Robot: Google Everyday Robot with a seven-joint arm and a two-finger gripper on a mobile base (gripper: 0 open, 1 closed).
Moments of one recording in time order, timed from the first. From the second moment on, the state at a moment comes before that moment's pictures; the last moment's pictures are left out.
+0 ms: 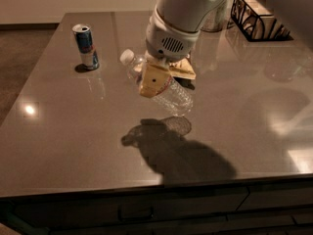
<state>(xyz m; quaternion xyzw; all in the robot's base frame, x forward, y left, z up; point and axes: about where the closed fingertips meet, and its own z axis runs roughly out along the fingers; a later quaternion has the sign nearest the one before) 0.497 0.014 0.950 -0.68 0.71 0.09 0.18</state>
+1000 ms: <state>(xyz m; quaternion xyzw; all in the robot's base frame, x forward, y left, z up) 0.510 -0.014 0.899 -0.72 0.69 -0.02 0.06</state>
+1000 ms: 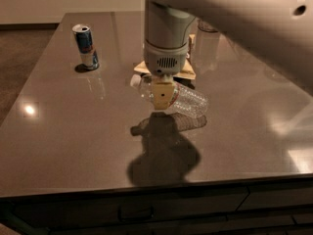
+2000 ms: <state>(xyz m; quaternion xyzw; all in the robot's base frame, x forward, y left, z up) 0.504 -0.004 0.866 -0.75 0.66 -0.03 0.01</state>
